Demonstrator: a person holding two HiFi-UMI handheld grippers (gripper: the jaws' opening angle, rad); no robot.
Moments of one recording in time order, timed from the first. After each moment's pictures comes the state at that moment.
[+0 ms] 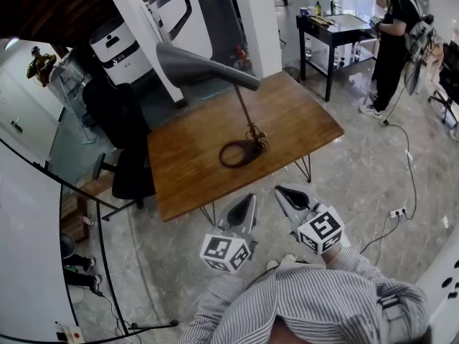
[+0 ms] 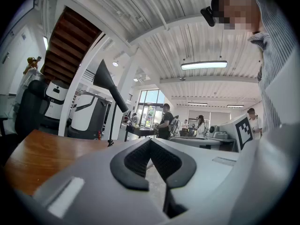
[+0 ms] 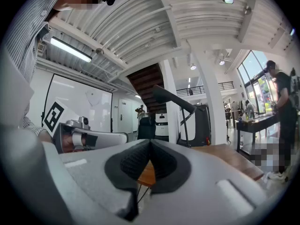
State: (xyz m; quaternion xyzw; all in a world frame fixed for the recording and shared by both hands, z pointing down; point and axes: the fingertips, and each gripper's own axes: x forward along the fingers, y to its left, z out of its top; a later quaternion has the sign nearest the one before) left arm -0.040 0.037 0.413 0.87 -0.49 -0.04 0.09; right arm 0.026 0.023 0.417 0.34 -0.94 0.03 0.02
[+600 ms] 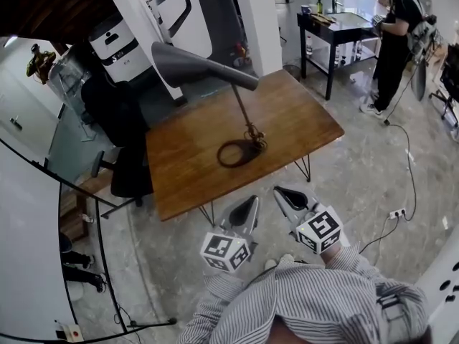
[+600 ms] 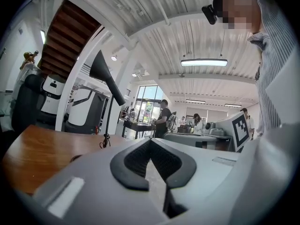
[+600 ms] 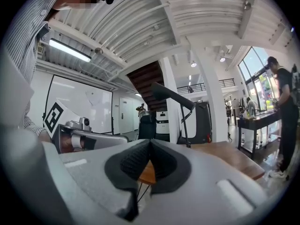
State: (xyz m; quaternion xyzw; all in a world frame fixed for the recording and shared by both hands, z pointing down) left arm -0.026 0.026 0.427 0.88 -0.47 -0.02 0.10; right arm 0.029 0.010 0.426 0.33 -0.94 0.04 0.02
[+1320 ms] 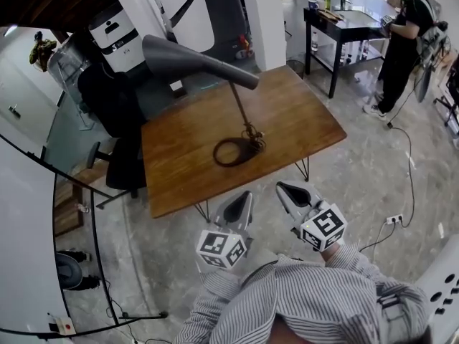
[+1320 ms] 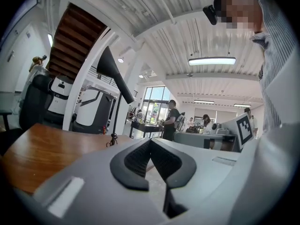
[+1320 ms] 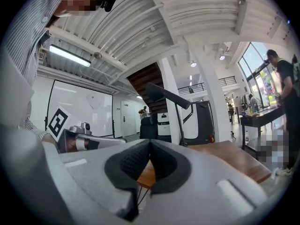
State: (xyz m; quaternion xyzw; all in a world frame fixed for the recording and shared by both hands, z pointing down) left arm -0.032 -0.016 0.443 0.85 -0.51 -0.03 0.11; right arm 0.049 -0.032 0.435 0.32 -0.95 0.05 0.00
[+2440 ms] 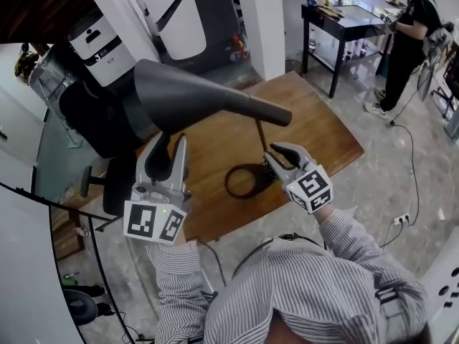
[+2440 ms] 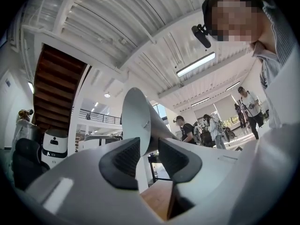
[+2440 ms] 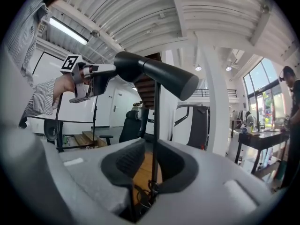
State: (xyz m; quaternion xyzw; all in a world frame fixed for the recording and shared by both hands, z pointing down) left arm -0.216 -0.222 0.232 0.84 -0.53 -0.05 -0.14; right arm -0.055 -0.271 0.438 0.36 -0.93 -0.02 0.06
